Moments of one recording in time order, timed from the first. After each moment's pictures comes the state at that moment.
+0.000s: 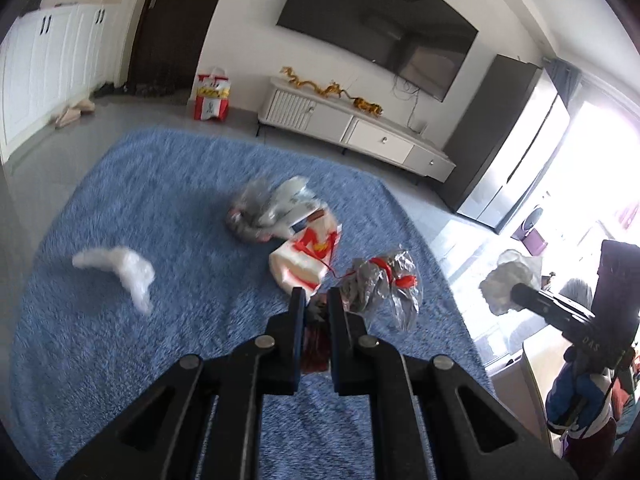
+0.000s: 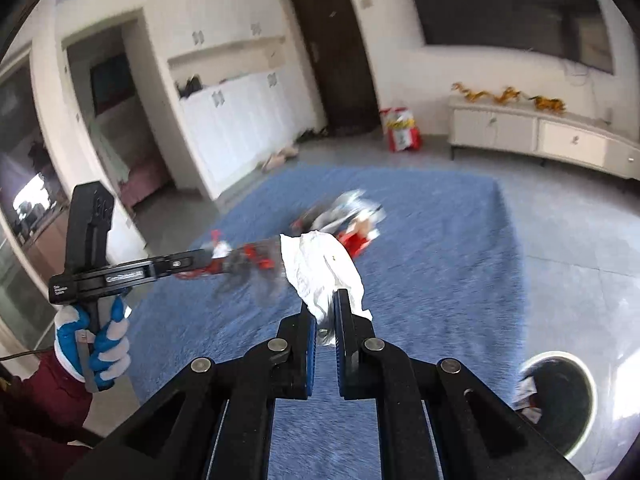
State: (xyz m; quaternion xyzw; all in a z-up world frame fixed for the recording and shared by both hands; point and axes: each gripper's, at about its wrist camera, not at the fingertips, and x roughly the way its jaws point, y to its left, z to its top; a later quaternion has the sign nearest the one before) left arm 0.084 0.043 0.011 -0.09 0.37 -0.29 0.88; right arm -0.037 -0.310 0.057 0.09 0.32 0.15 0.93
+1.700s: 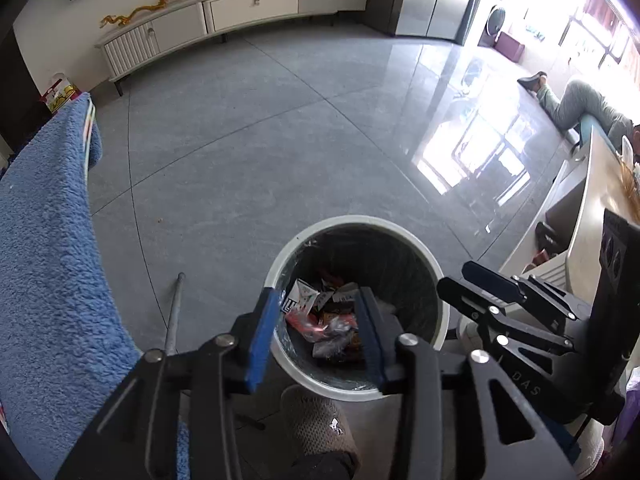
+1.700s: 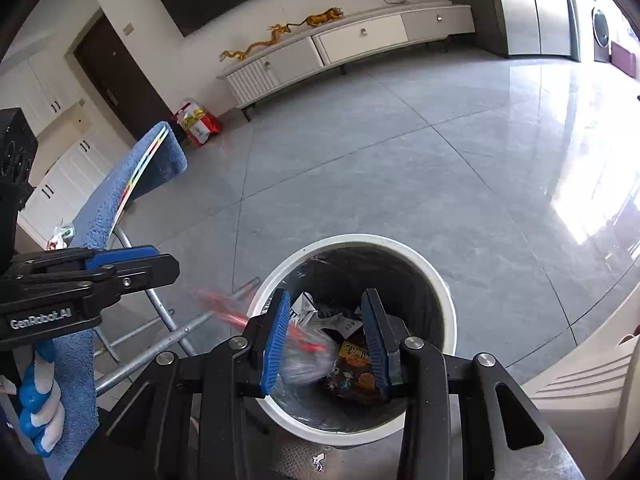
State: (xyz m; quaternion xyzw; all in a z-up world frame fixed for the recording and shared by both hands) left arm 0.068 -0.439 -0.118 0.20 0.49 -0.38 0.76; right arm -0.067 -0.618 -0.144 0.26 0.40 -0.12 0.87
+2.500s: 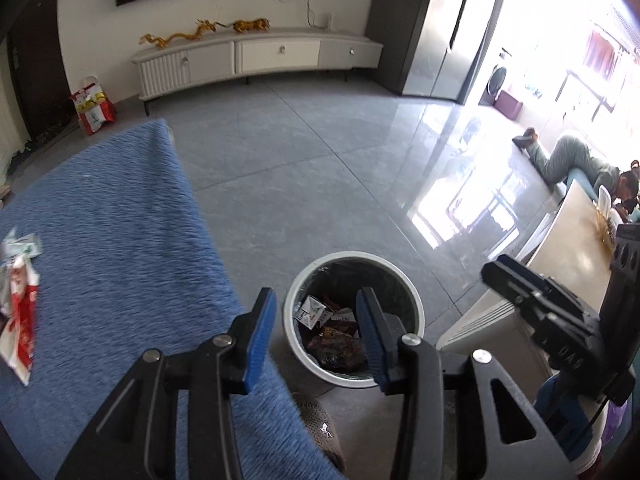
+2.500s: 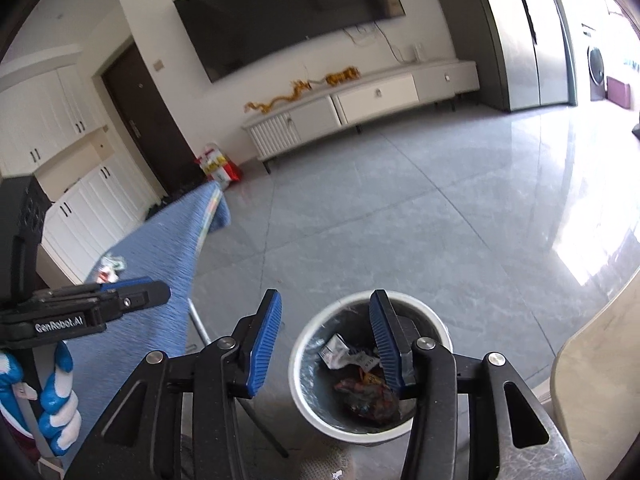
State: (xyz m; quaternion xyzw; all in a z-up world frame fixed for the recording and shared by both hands) left arm 0.047 -0.342 -0.022 0.12 0.43 -0.38 0.81; right arm -0.111 -0.576 -0.033 0.23 0.30 -0.12 0.92
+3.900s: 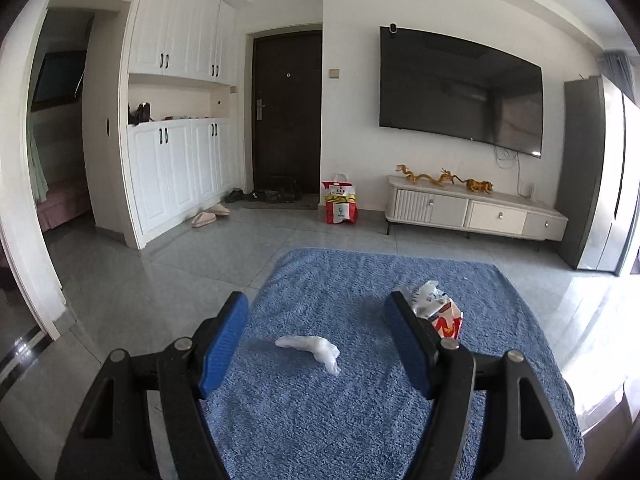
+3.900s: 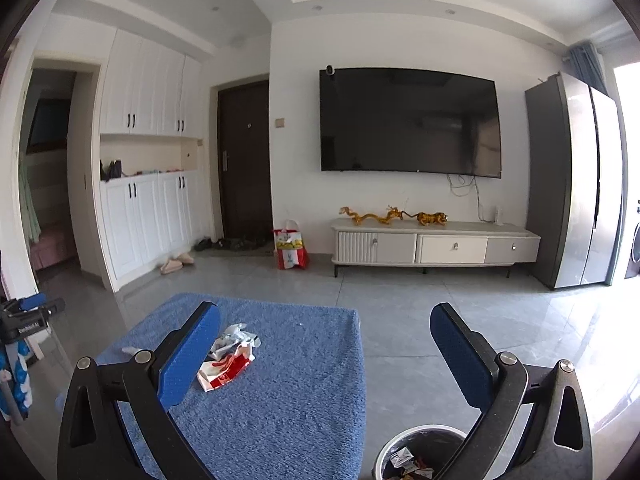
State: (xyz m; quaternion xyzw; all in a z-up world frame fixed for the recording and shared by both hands) left arm 0.013 0.119 0.096 0.00 0.21 -0.04 0.98; right arm -0.108 -0.335 0.171 0.03 0.15 -0.06 0.99
